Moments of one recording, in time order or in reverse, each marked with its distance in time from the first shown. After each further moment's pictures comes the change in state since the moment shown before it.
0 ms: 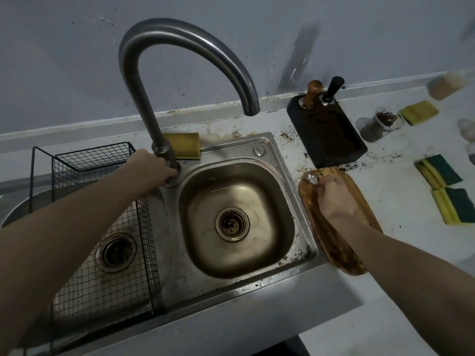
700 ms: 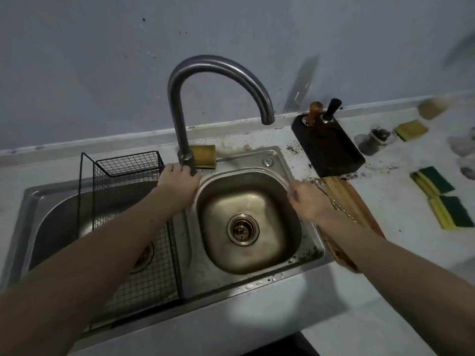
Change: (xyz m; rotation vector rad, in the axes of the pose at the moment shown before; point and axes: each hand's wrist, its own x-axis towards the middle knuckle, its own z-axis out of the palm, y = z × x) left_hand -0.050 0.036 -0.015 -0.235 0.108 -0.203; right_hand -0.051 -0.080 -0.039 0.048 -0.205 -0.356
